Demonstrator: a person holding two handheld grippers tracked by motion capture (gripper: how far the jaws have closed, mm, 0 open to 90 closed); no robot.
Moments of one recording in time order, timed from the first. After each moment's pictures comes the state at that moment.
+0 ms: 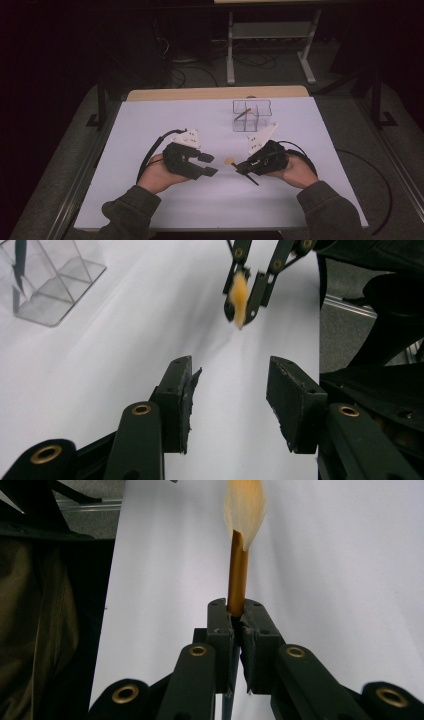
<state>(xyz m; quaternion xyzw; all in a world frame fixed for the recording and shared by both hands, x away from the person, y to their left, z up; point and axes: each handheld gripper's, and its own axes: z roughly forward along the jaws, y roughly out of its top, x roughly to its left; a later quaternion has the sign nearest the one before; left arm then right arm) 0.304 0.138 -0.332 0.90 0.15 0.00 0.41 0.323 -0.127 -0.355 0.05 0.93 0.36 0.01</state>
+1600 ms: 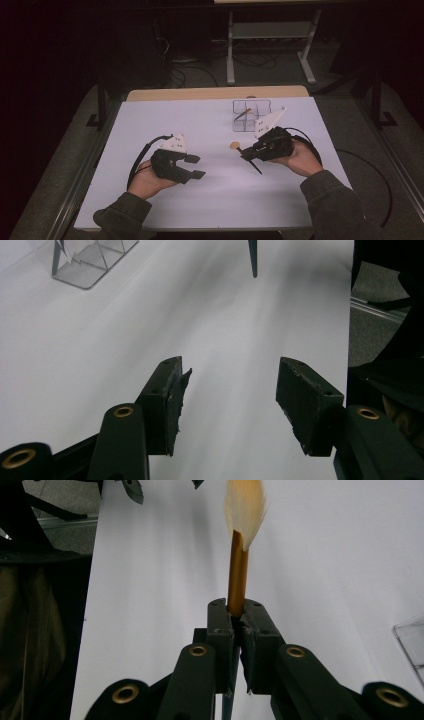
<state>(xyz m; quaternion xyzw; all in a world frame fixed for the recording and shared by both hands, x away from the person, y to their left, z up) 0.303 0.169 -0.352 0.89 0.18 0.03 0.41 0.347 -0.143 -0.337 0.08 0.92 0.38 0.02</state>
